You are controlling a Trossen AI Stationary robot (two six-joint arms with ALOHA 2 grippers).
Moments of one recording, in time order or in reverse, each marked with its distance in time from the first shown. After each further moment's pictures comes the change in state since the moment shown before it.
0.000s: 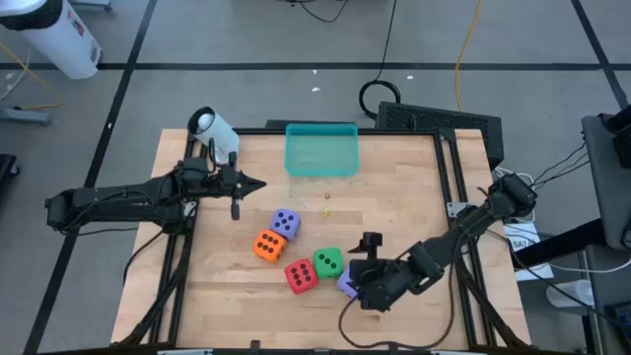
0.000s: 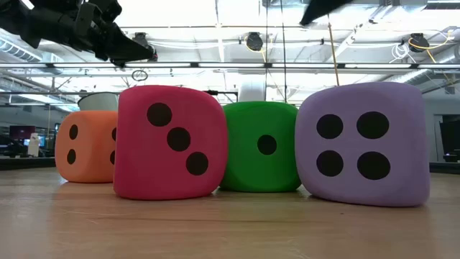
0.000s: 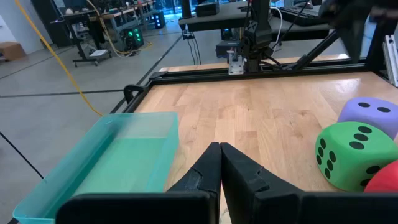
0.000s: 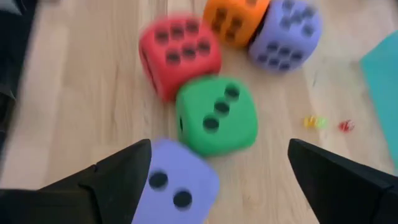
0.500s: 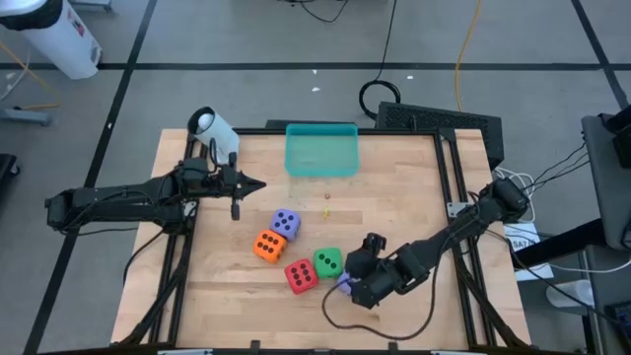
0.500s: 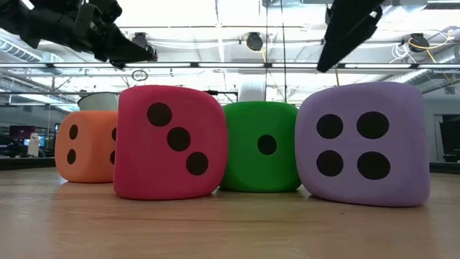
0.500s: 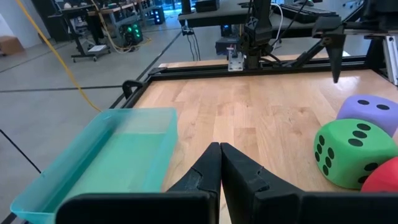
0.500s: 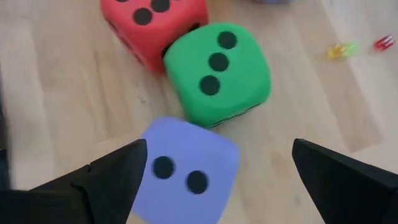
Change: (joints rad) left arm 0.000 0.000 0.000 -0.016 0.000 -0.010; right arm -0.034 0.056 -0.001 -0.054 -0.110 0.323
